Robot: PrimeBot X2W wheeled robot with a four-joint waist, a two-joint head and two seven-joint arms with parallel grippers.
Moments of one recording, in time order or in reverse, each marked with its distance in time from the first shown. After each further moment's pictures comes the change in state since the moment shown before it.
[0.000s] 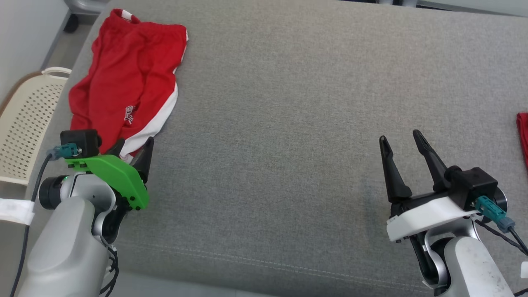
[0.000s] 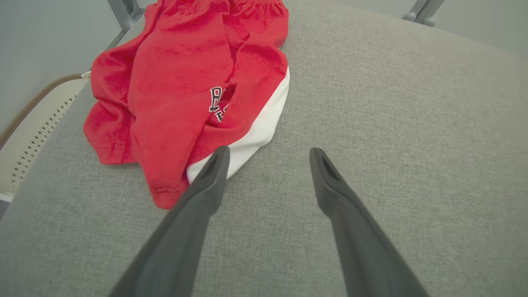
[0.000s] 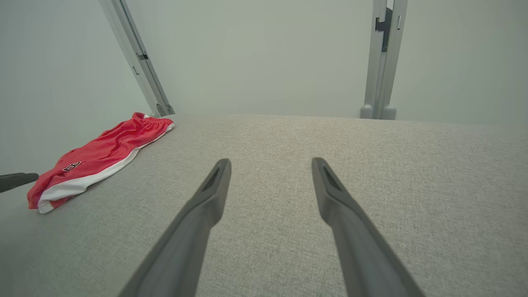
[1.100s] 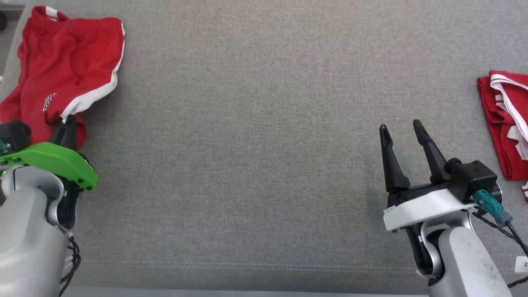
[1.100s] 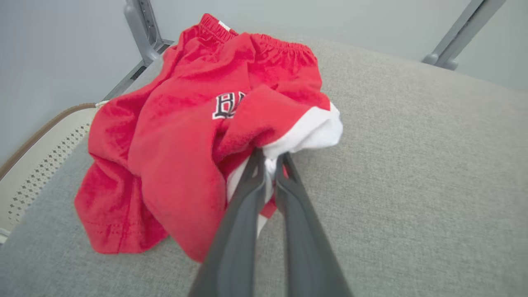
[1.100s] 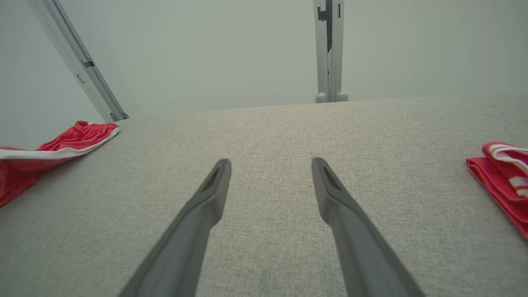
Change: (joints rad) left arm -0.128 0.099 0.001 0.226 -0.132 0.002 -0.226; right arm -0.069 0.014 -0.004 0.082 0.018 0.000 -0.077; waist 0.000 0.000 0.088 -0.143
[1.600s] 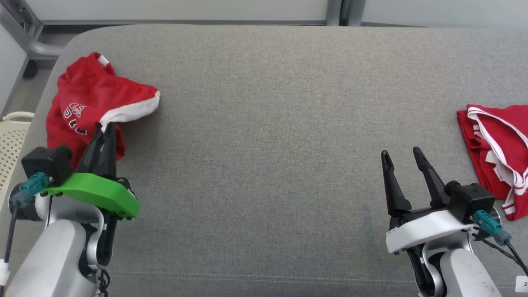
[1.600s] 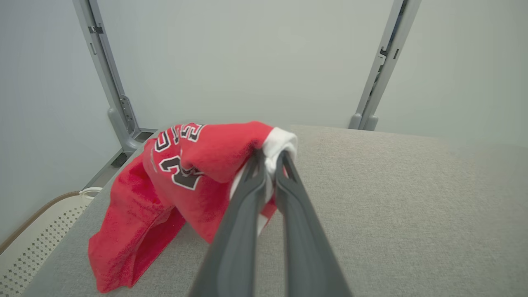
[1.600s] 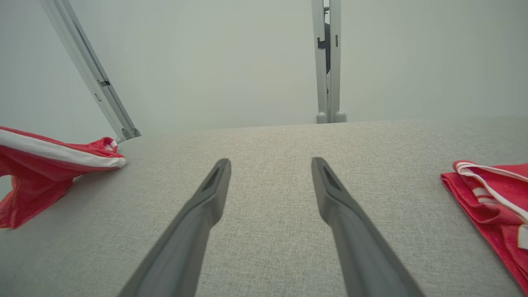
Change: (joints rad) left arm 0.290 0.045 -0.044 -0.615 0.077 0.216 0.010; right arm 0.086 0.005 -0.008 0.007 0.026 0.000 0.004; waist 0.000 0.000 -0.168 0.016
